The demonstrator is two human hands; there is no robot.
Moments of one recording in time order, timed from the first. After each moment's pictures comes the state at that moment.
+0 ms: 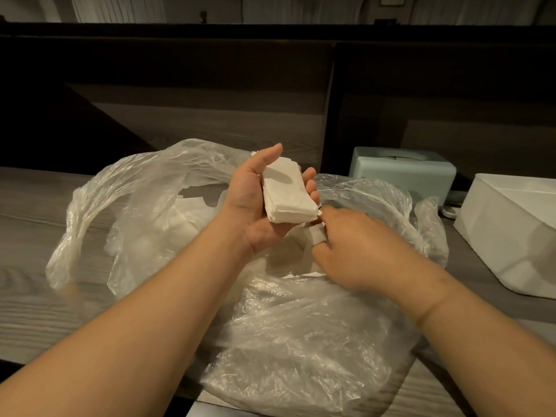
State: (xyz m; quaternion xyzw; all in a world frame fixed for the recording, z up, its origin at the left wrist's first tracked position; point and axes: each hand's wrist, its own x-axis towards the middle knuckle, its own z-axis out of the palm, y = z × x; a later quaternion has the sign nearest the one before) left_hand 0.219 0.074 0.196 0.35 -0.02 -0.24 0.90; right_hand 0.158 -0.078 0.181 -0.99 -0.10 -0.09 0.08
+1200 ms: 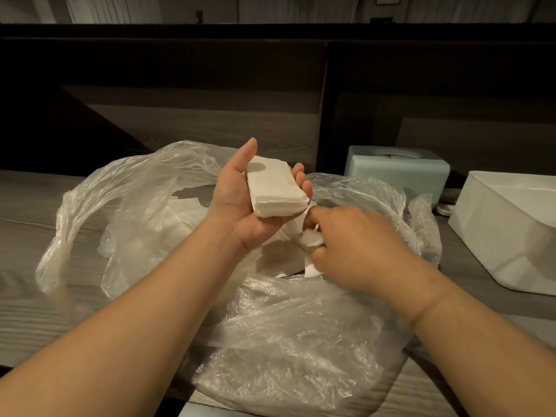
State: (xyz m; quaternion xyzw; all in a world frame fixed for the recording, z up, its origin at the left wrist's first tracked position) left_hand 0.222 0.077 0.197 0.29 -0.01 -0.26 0.92; right_hand 0.157 -0.079 0.181 -0.98 -0.12 -0.14 0.06
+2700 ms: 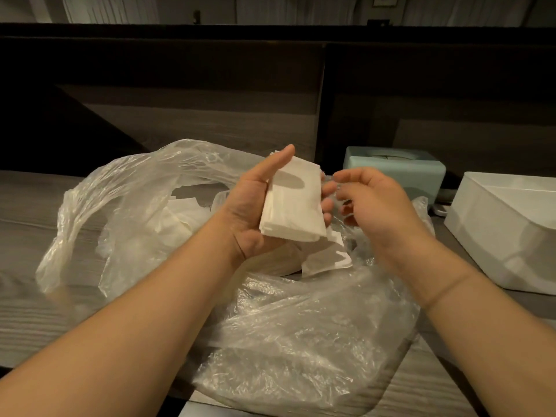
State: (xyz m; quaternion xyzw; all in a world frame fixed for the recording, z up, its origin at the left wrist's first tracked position) left_hand 0.215 0.072 0.192 0.40 -0.14 -0.35 0.84; right_hand 0.175 -0.096 0.192 -0.77 0.05 -0.16 0.61
